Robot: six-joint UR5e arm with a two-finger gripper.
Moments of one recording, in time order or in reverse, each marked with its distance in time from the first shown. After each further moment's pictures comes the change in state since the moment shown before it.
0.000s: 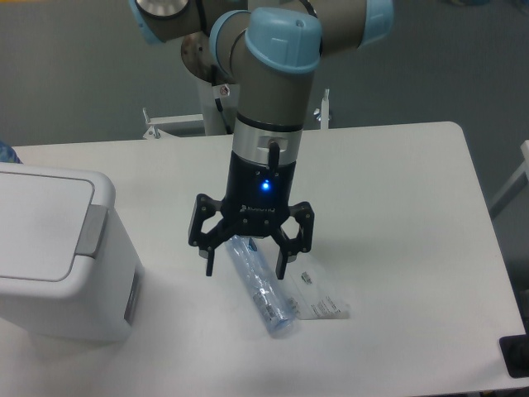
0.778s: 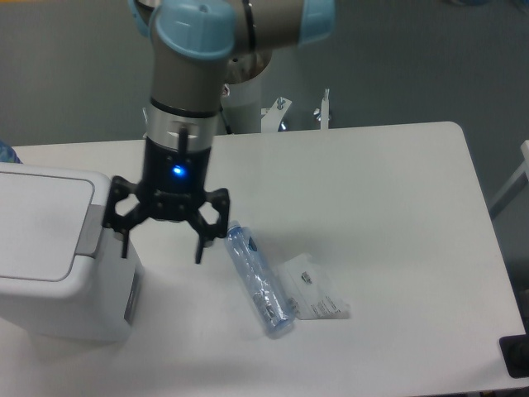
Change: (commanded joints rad) arm -0.161 0.101 -0.123 0.003 0.026 -0.106
